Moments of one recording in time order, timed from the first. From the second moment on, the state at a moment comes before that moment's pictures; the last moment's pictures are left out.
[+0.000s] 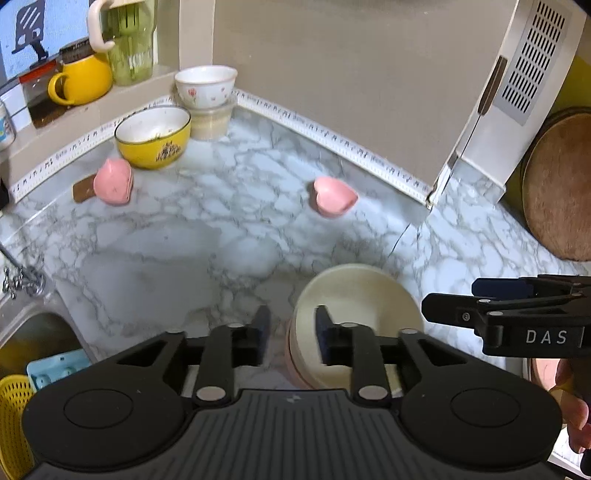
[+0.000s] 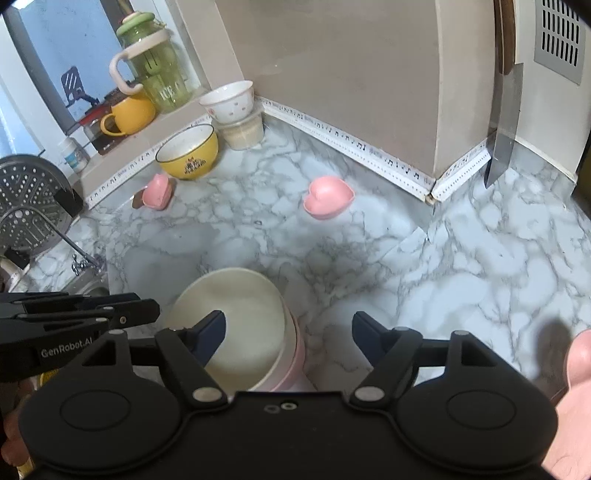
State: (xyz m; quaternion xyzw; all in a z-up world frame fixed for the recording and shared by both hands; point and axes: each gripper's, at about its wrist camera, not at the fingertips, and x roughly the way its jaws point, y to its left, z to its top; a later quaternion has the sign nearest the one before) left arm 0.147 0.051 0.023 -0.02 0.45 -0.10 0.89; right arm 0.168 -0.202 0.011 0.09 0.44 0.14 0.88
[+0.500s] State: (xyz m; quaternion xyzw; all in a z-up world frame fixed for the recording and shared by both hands) left arm 0.224 0.039 0.038 -0.04 0.42 -0.13 0.90; right arm 0.227 -0.232 0.007 0.12 0.43 0.10 0.89
